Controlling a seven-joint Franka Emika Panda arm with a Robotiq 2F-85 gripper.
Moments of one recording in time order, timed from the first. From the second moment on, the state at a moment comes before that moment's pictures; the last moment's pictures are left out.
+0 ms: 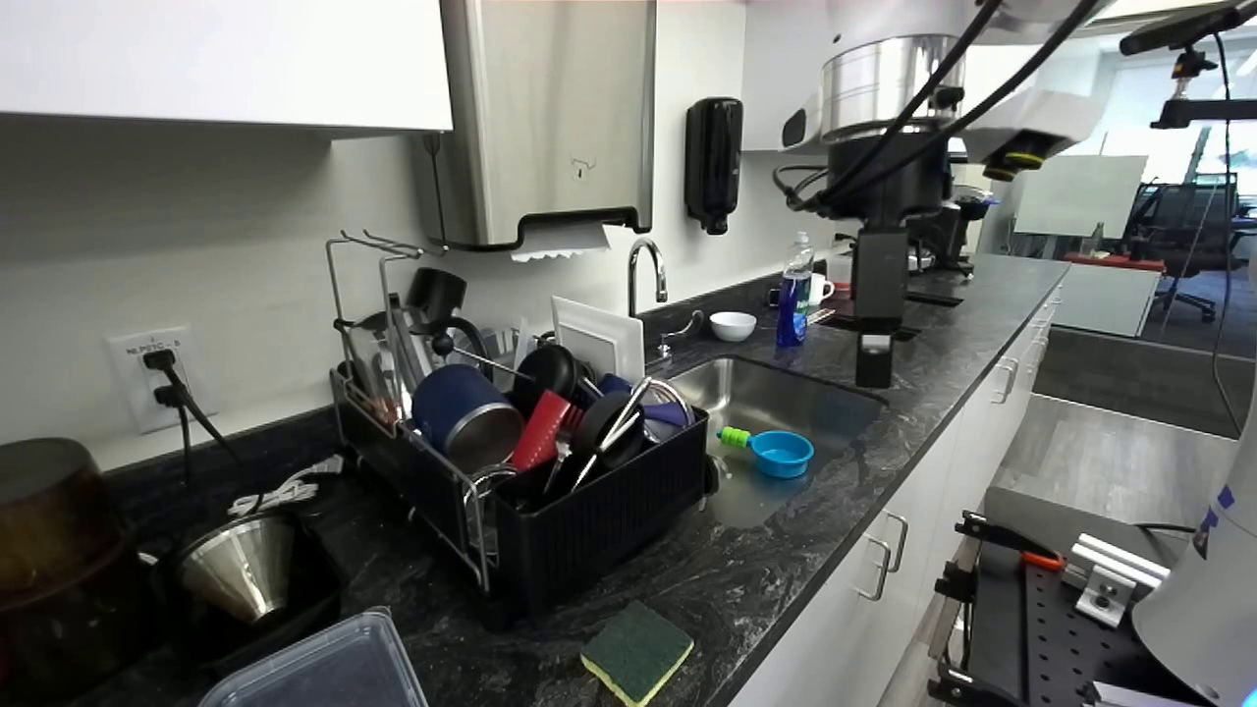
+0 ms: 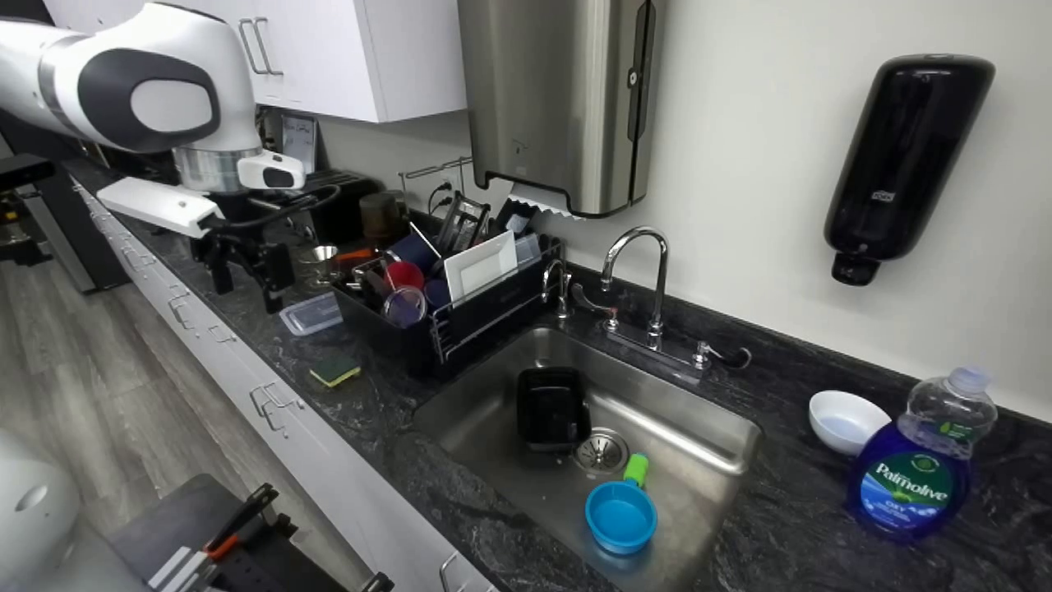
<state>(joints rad) 0.19 -0.58 0.20 -2.64 0.28 2.00 0.01</state>
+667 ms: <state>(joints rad) 0.23 -0.50 0.14 -2.63 0.18 2.18 -0.30</state>
